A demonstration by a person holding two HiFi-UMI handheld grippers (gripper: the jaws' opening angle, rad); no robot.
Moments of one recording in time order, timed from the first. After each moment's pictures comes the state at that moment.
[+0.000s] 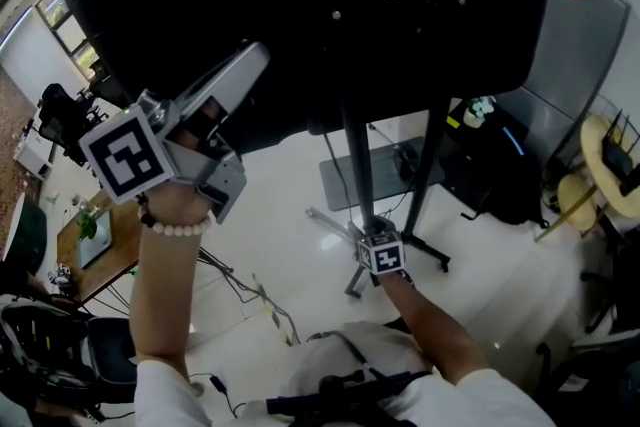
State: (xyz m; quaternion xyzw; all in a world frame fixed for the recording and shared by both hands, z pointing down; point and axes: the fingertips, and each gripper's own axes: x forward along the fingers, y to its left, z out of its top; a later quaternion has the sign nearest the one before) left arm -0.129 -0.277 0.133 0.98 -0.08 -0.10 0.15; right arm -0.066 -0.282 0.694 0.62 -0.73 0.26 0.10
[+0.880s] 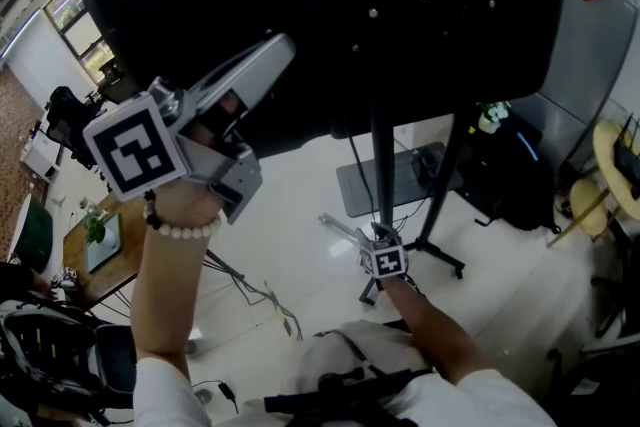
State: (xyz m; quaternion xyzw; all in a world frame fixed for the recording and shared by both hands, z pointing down) left arm -0.143 -0.283 0.129 0.99 -0.05 -0.08 0.13; right arm -0.103 -0.316 0.730 0.62 -0.73 0.26 0.13
